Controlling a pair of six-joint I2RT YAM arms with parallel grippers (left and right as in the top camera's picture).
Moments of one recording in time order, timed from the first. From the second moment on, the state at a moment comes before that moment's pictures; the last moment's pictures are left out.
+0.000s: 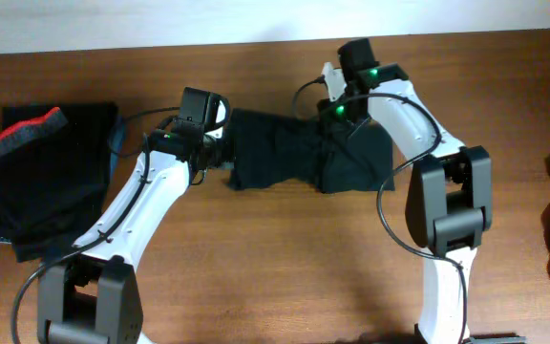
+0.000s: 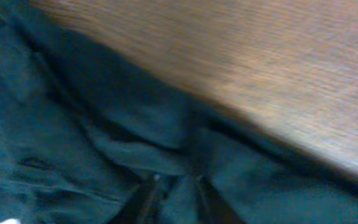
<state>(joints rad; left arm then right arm) -0.30 1.74 1.30 -0.62 0.01 -0.17 0.21 2.24 1.86 -0.86 -0.24 -0.01</state>
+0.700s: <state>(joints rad) -0.30 1.74 1.30 -0.61 0.01 -0.17 0.15 2.13 1.89 -1.13 -0.15 -0.01</state>
